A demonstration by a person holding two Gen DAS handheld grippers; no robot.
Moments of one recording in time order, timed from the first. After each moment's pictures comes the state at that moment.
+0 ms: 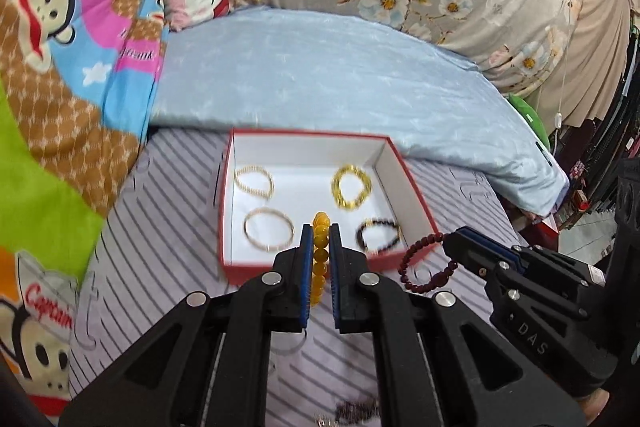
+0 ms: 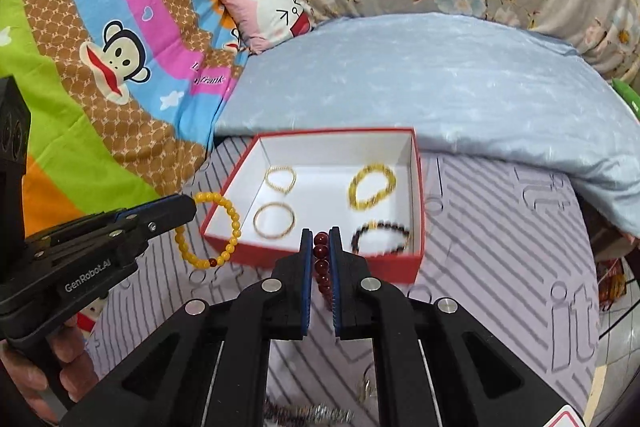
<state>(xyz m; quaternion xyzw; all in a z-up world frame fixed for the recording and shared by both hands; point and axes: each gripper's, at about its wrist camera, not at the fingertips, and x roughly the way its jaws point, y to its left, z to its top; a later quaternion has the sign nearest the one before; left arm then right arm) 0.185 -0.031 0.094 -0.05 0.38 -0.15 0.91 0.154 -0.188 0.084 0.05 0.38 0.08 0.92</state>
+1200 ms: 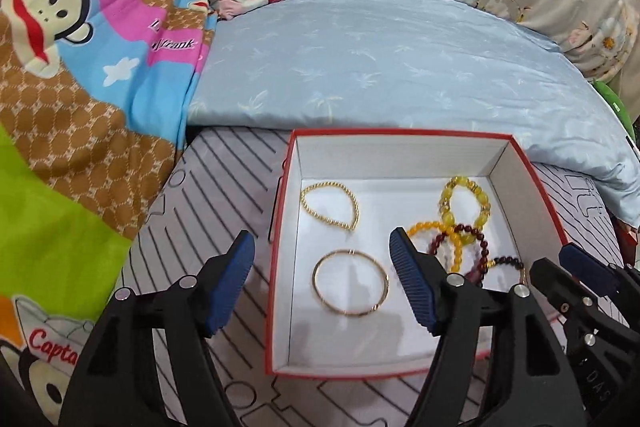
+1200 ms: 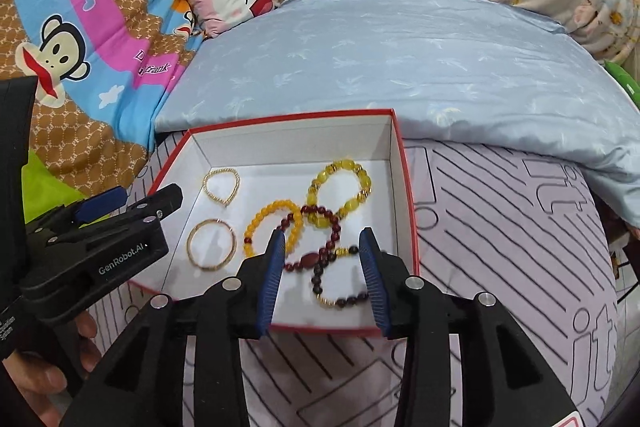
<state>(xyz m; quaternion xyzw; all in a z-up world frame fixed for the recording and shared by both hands) 0.268 -0.030 0.026 0.01 0.41 -0.02 0.91 0.219 -0.203 0.027 0.06 0.41 0.03 0.91</state>
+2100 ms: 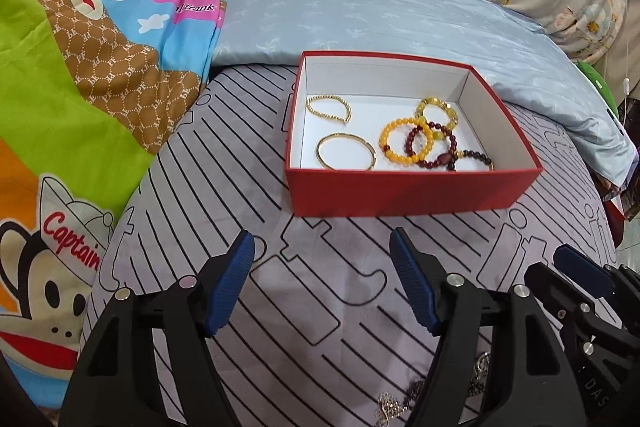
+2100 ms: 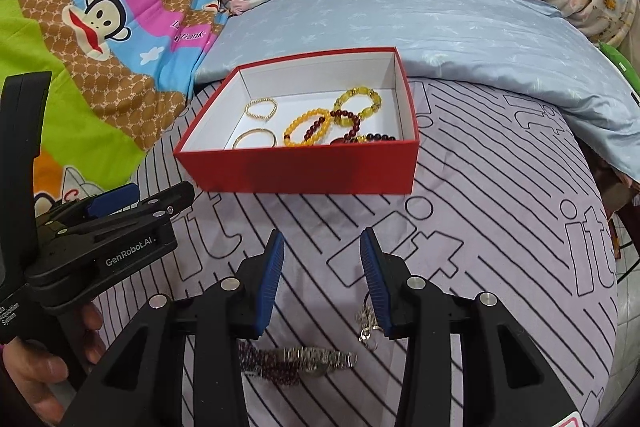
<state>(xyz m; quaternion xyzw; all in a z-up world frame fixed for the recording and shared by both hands) 0.156 -0.020 0.018 0.01 0.44 -0.03 0.90 0.107 -0.187 0.021 0.06 0.43 0.05 0.90</state>
